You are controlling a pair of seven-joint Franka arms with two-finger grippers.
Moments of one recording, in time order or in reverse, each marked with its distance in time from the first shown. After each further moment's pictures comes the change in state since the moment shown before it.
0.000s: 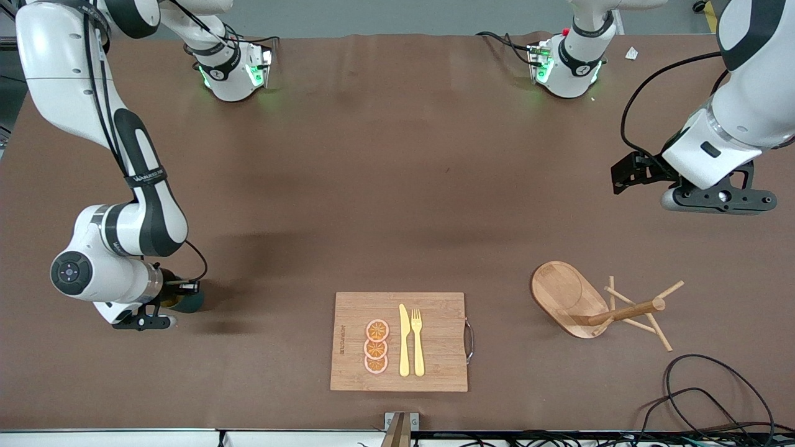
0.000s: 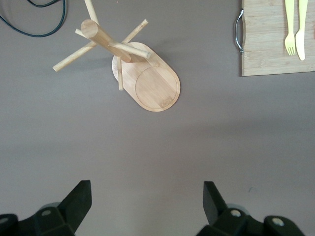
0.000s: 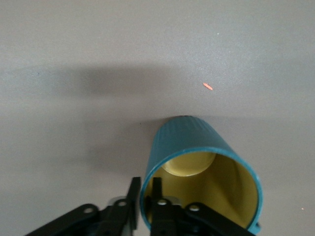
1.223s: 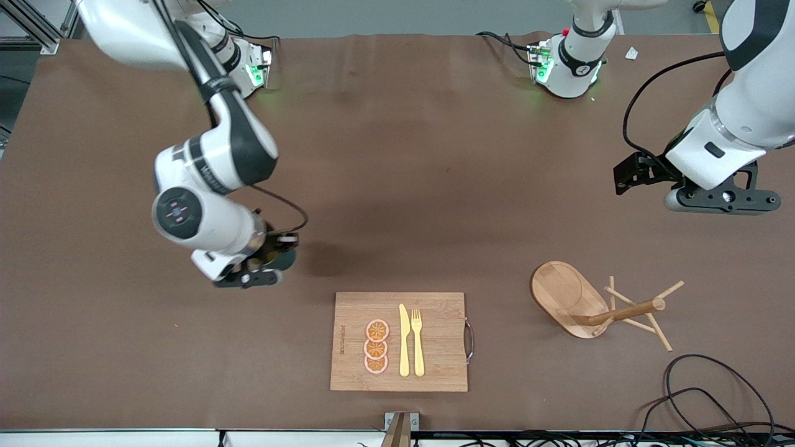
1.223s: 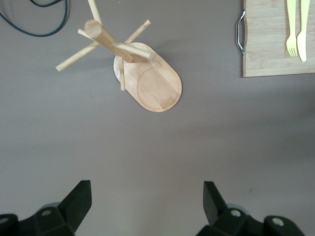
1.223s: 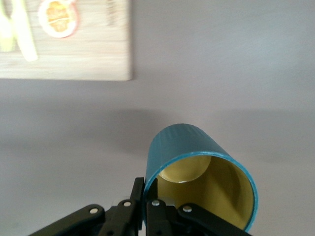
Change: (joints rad) left arm 0.005 0.000 0.002 0.001 0.000 0.000 0.000; right arm 0.353 -0.188 0.099 0.062 0.109 -0.245 0.405
